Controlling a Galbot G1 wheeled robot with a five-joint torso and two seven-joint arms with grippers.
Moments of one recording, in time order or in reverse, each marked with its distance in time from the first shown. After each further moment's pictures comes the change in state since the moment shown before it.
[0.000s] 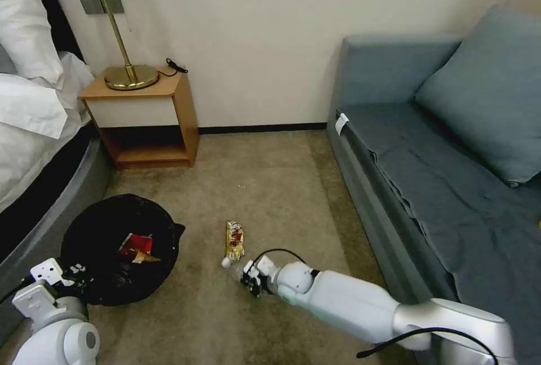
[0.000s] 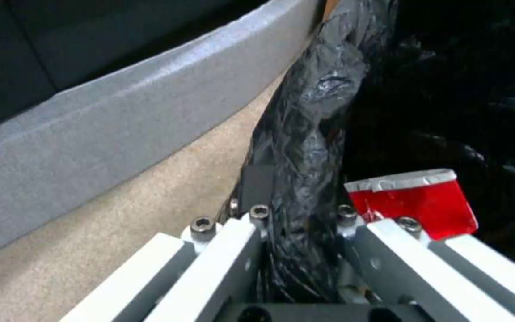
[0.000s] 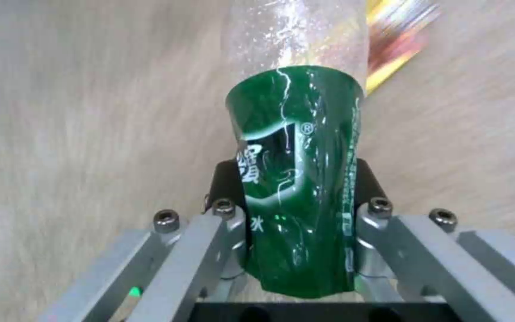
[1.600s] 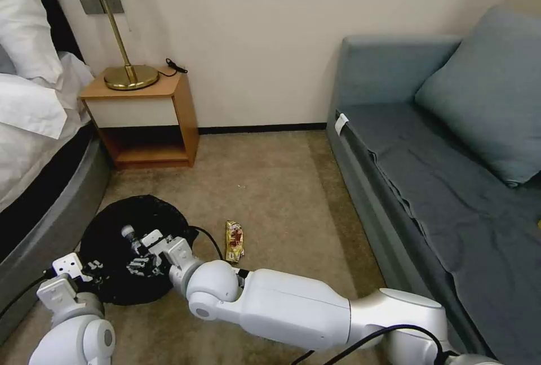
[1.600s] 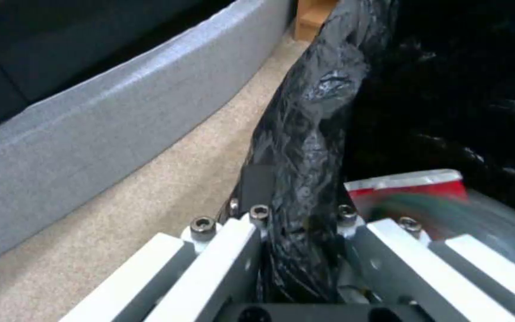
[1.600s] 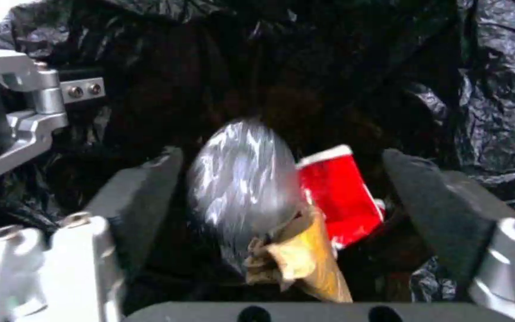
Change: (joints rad) left arm 0.013 -0.001 0.071 -0.025 0.073 0.016 0.008; right arm 0.031 0.387 -0.125 0.139 0.117 0.135 0.383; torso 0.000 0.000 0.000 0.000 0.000
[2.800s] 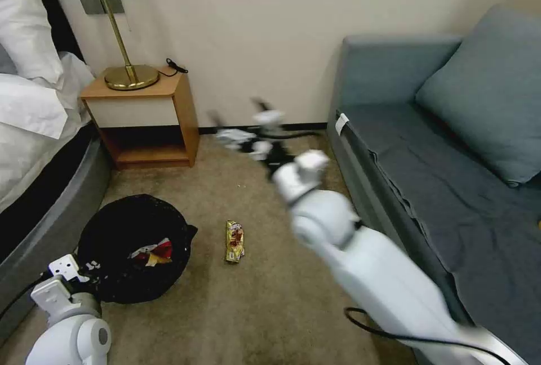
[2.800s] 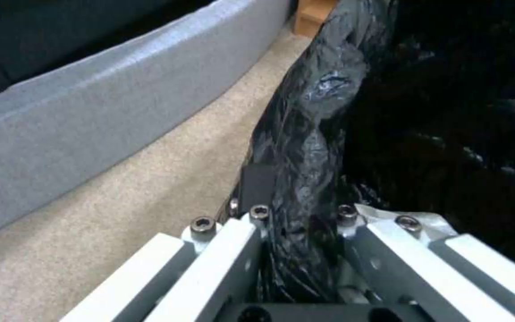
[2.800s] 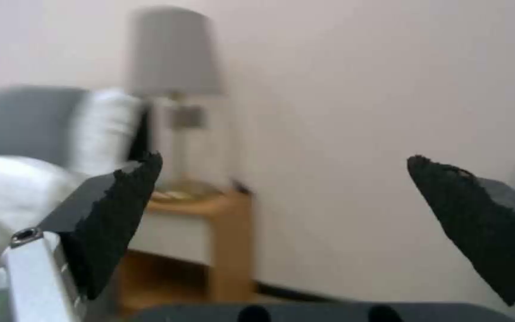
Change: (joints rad) left arm -0.023 0.000 -0.024 0.034 -0.061 -0.004 0.000; right arm -0.377 -0.369 0.847 0.579 -0.405 0.145 -0.119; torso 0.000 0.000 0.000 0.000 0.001
